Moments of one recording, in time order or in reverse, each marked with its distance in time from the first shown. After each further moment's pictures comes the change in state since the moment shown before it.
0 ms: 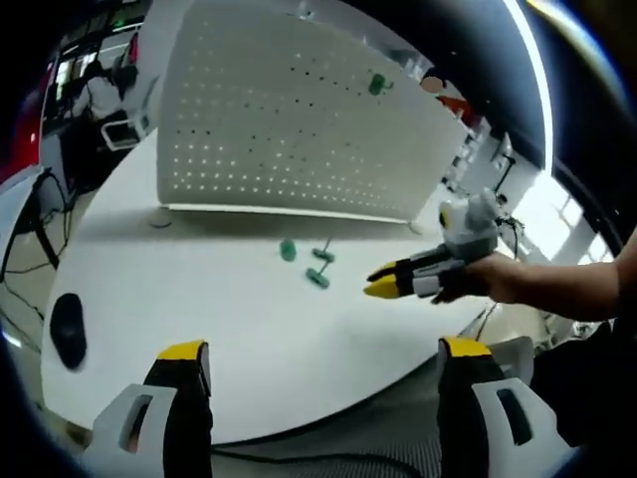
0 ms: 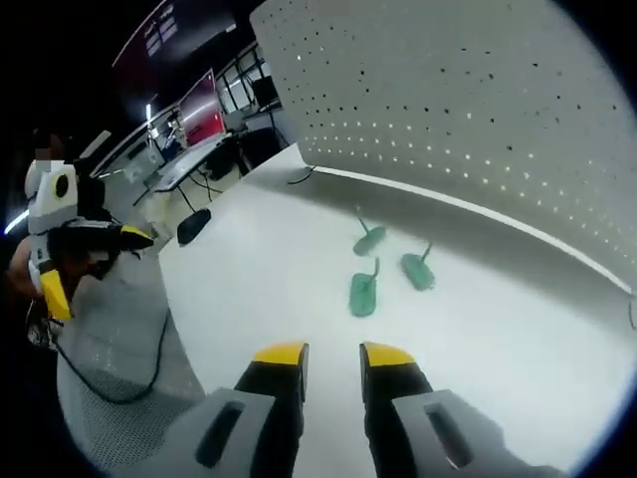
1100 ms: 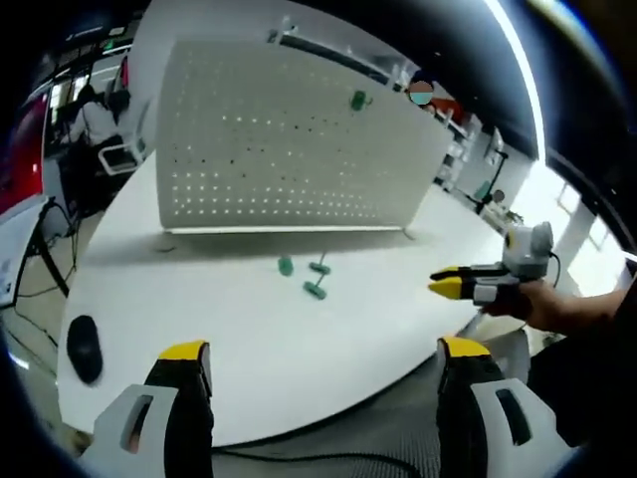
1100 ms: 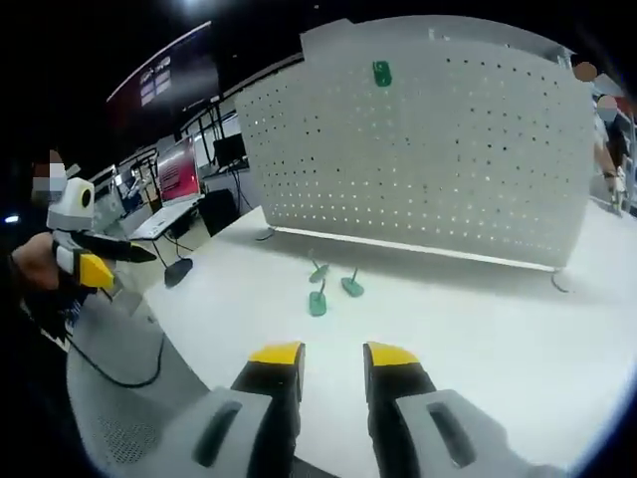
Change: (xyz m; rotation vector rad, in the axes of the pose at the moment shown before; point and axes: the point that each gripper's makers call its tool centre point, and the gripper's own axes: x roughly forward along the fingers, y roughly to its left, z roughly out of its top) left arm -0.023 -0.011 0.006 0.078 -0.041 0.008; right arm -0.122 -0.002 -0.032 0.098 -0.297 -0.214
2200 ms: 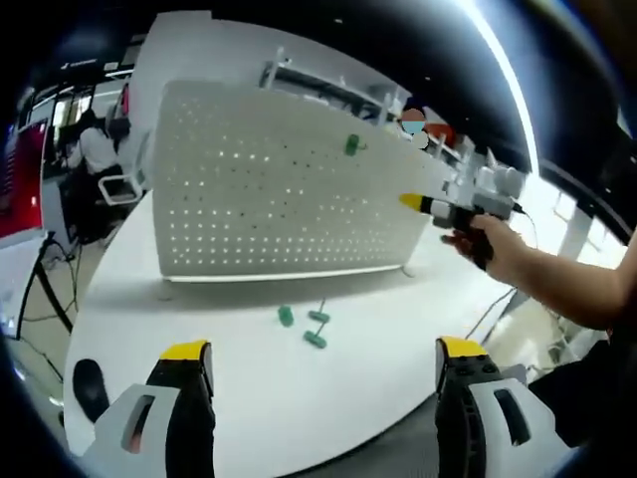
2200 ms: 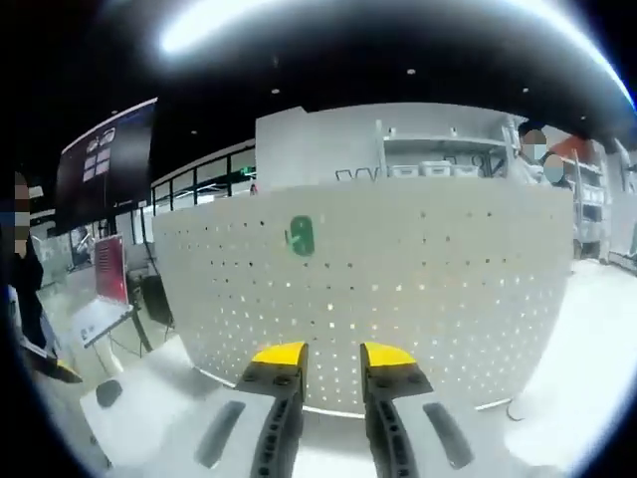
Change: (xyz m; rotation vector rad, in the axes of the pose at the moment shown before) left arm 0.001 -0.005 0.055 0.031 -0.151 -0.008; right arm 0.020 -0.079 0.194 -0.028 -0.412 -0.262
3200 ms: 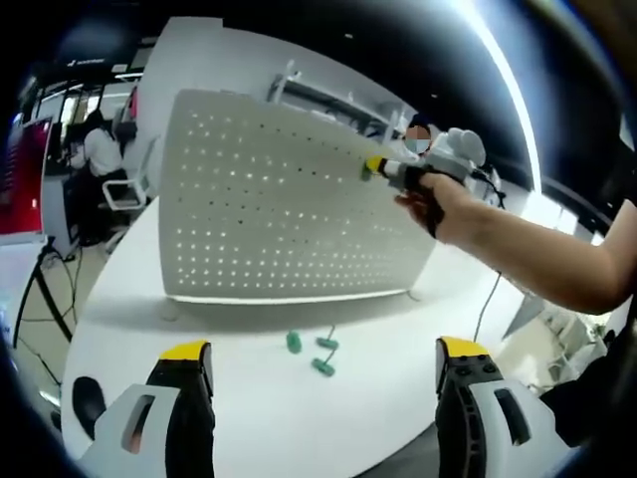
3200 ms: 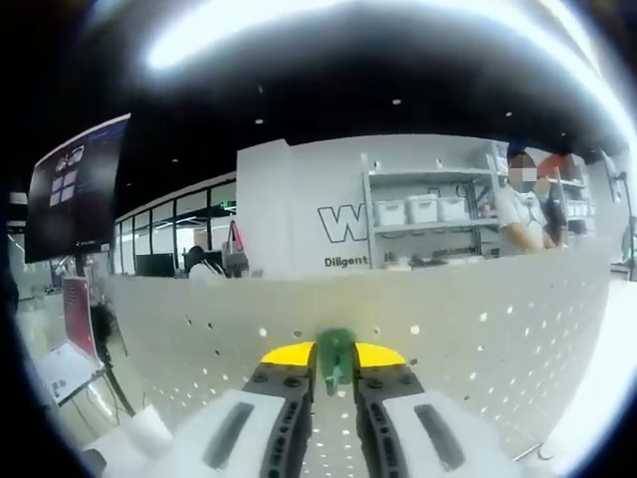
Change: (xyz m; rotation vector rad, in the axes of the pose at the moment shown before) left arm 0.009 0.021 0.034 -0.043 -0.081 0.006; right arm 0.106 0.036 0.120 0.027 -0.228 -0.110
